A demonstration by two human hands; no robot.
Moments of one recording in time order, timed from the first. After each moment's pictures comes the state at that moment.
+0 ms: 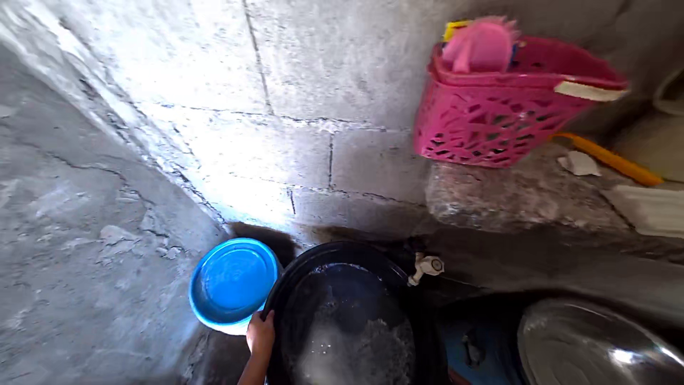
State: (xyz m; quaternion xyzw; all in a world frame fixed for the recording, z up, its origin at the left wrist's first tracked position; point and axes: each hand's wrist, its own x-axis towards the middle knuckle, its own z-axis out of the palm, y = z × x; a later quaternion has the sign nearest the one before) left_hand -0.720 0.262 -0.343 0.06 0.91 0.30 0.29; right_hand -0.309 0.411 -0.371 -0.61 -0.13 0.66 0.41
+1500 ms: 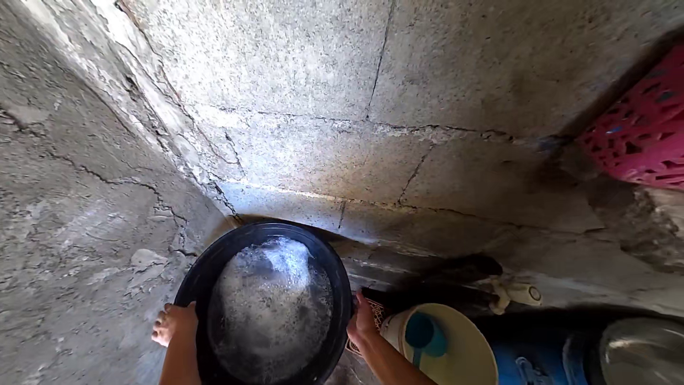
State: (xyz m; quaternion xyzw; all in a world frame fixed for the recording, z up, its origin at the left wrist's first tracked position) left_hand -1.059 0.156 -0.345 -0.03 0.98 0.16 0.12; right_hand -0.728 0.383 -0.340 -0.51 -0.18 0.78 0.32
